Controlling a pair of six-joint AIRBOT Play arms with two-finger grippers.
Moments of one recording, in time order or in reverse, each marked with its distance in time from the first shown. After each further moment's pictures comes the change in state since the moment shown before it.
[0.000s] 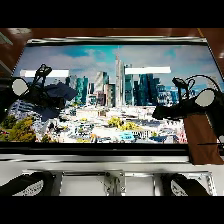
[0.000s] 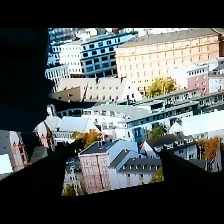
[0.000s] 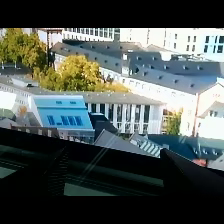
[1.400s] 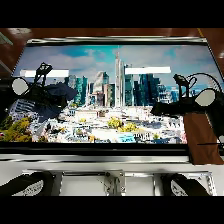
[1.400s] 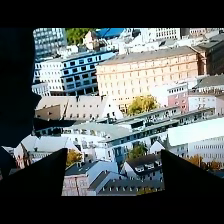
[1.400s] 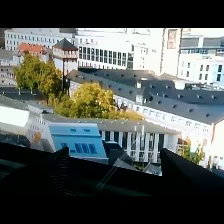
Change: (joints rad) left arm 0.000 -0.008 0.000 -0.054 0.052 -0.005; right arm 0.000 0.000 0.000 0.048 -0.073 0.000
